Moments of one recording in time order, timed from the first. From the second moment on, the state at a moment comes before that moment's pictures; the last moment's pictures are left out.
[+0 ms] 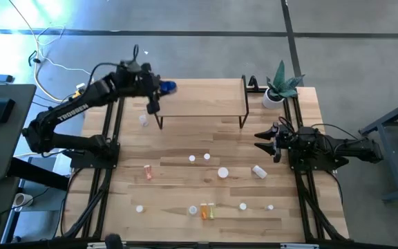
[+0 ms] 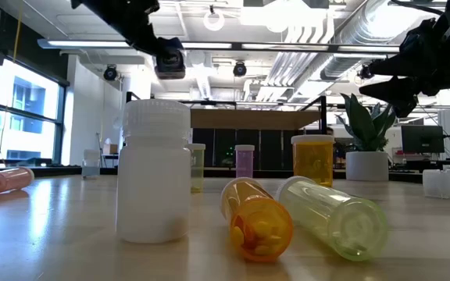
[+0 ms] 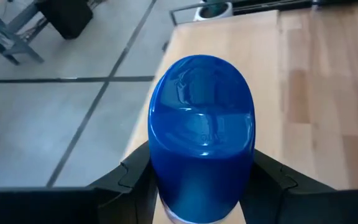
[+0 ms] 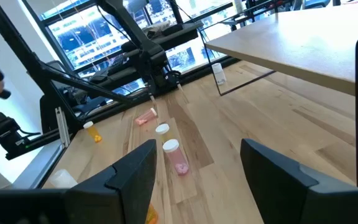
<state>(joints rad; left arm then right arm) 0.79 1.14 1.09 -0.49 0.17 0.49 -0.06 0.05 0.04 -0.07 0.06 0.37</state>
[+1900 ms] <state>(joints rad) 0.99 1.49 1.31 -0.71 0.25 0.42 -0.06 0.05 0.04 -0.07 0.06 0.37</state>
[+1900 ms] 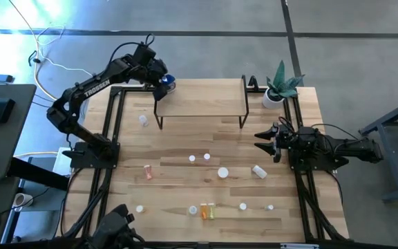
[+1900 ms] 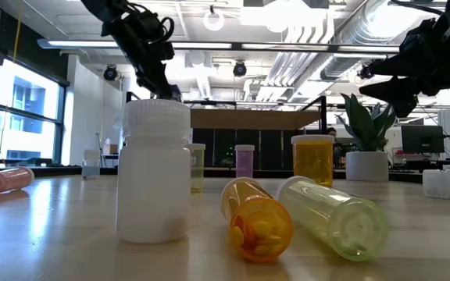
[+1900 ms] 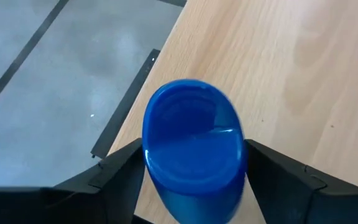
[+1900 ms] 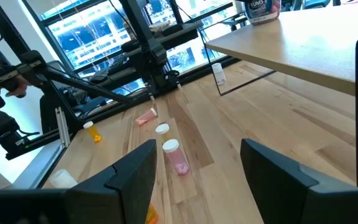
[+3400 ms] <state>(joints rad) 0.50 1.05 0.98 -0.26 0.41 -0.28 -0.06 0.05 0.04 -0.04 0.12 0.53</state>
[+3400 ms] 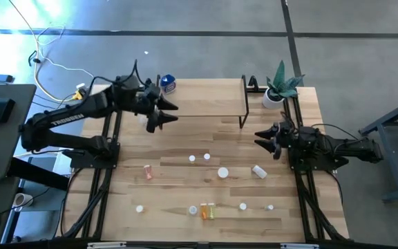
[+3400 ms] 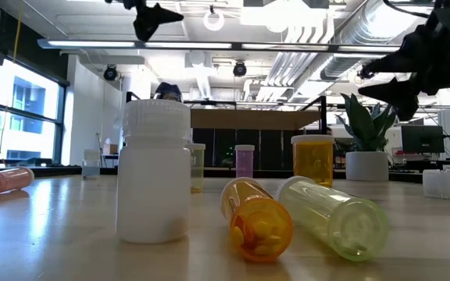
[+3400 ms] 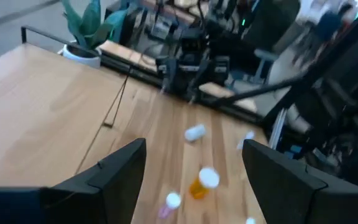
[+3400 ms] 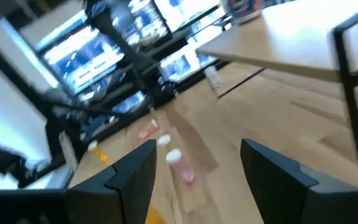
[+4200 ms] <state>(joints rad) 0.25 1.03 0.76 0.00 0.19 -0.39 -0.06 0.08 0.14 0.33 0.31 0.49</state>
